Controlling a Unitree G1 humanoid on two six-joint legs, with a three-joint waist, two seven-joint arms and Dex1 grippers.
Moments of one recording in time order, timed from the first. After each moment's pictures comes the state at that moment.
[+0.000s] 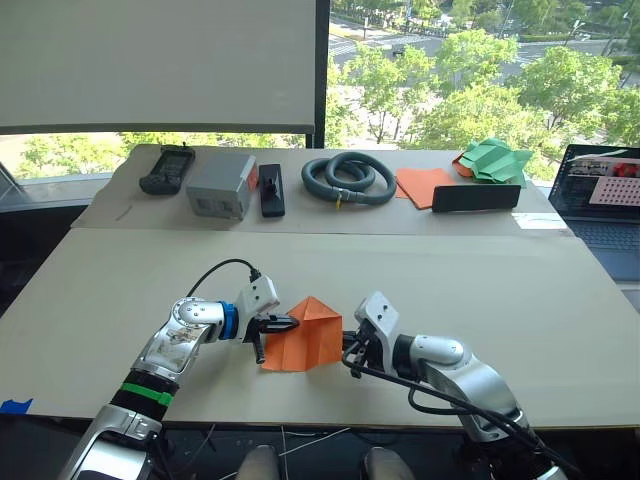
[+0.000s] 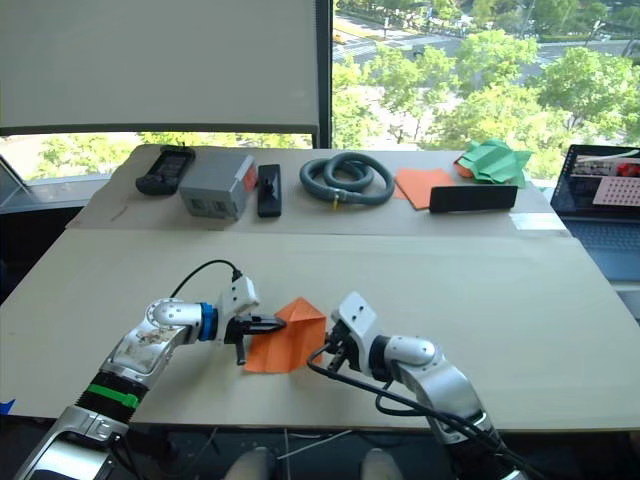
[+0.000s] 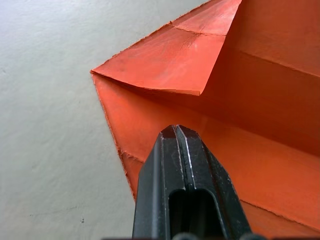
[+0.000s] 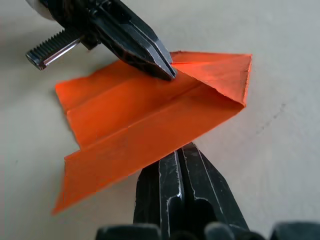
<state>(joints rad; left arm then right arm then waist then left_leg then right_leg) -0.41 0.55 -0.26 0.20 -0.16 0.30 -1.07 -0.22 -0.33 0.27 -0.33 0.19 0.72 0.69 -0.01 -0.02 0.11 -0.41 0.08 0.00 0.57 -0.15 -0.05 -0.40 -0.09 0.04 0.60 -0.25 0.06</state>
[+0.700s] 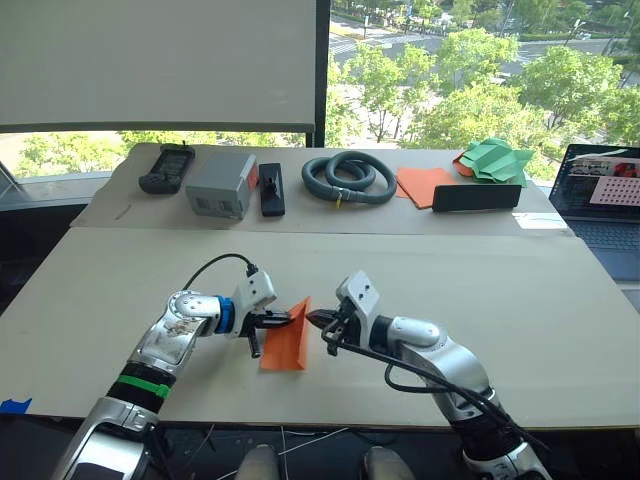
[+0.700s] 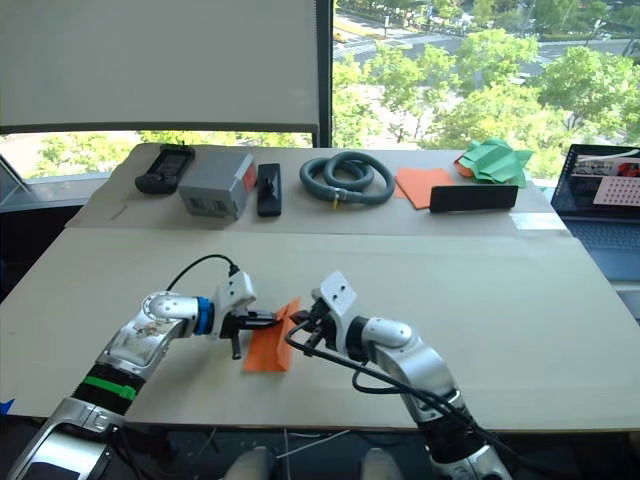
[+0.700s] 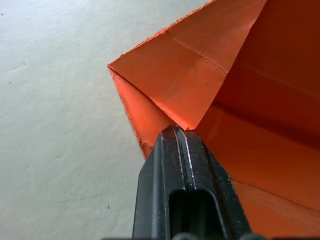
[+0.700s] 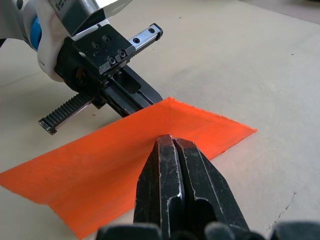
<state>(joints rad) -0.45 0.58 -0.25 0.22 -0.15 0.31 -1.08 -0.32 -0.23 0.31 -0.24 0.21 0.69 0.63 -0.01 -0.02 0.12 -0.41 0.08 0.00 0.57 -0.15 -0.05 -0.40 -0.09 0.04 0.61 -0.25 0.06</state>
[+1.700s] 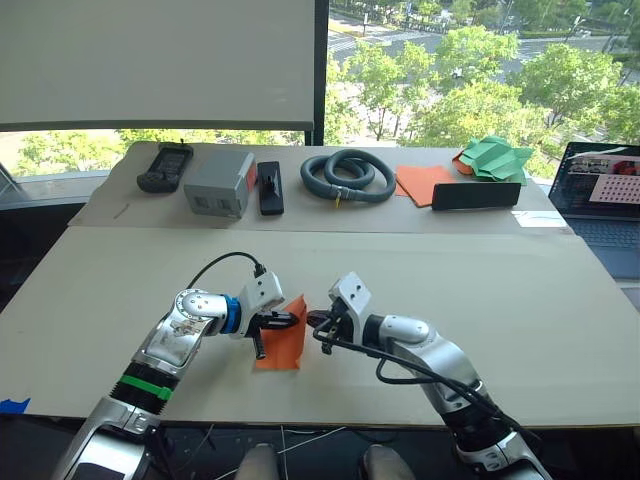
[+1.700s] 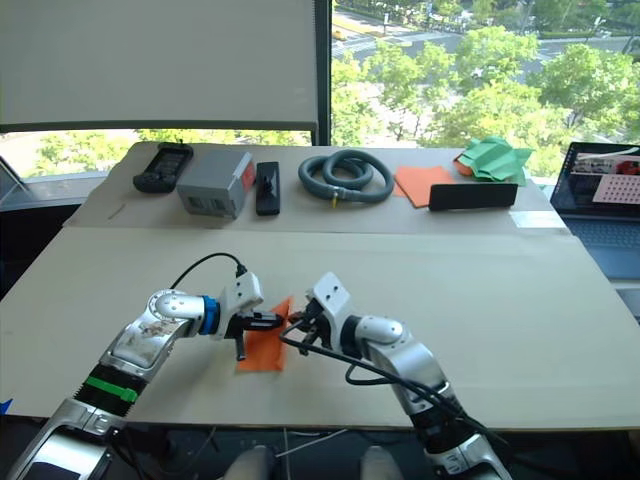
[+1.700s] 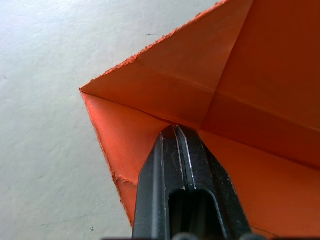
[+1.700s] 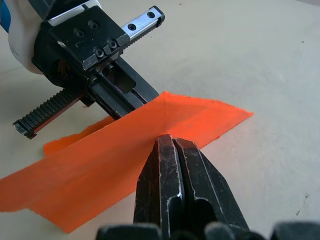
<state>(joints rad) -0.45 0.57 -0.28 0.15 -0.12 0.35 -1.06 -0.37 -0.21 0.34 -0.16 0.20 0.64 0.63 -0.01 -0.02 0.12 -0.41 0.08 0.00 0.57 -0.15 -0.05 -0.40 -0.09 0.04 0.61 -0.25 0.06</state>
